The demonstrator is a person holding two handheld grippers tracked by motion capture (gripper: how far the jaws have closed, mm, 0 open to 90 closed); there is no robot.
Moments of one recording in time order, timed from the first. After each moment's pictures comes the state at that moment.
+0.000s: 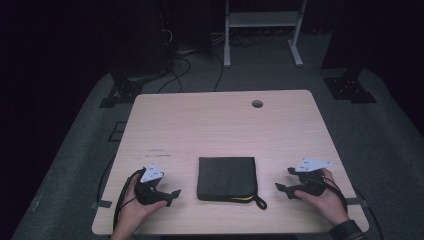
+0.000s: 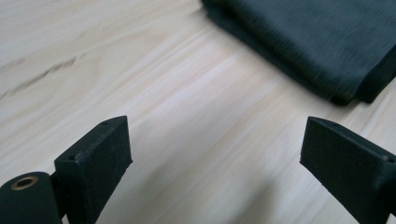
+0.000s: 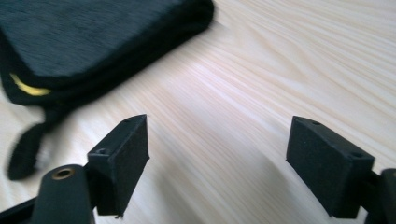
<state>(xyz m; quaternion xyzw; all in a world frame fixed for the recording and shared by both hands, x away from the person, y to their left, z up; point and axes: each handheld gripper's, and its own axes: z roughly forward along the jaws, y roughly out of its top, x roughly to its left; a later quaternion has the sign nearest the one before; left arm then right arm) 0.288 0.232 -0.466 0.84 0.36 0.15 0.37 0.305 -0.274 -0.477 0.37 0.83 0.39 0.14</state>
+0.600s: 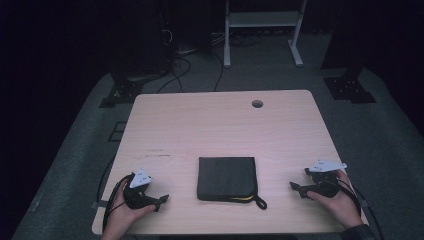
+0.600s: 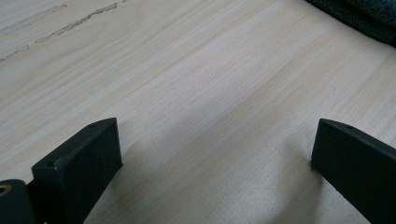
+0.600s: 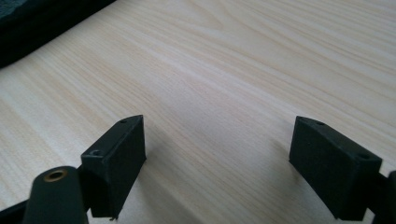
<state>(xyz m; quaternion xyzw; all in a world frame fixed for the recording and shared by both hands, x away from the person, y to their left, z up) 0.286 0.262 -0.483 0.84 0.37 0.16 0.35 0.301 -0.310 -0.485 0.42 0.82 0.36 0.18</state>
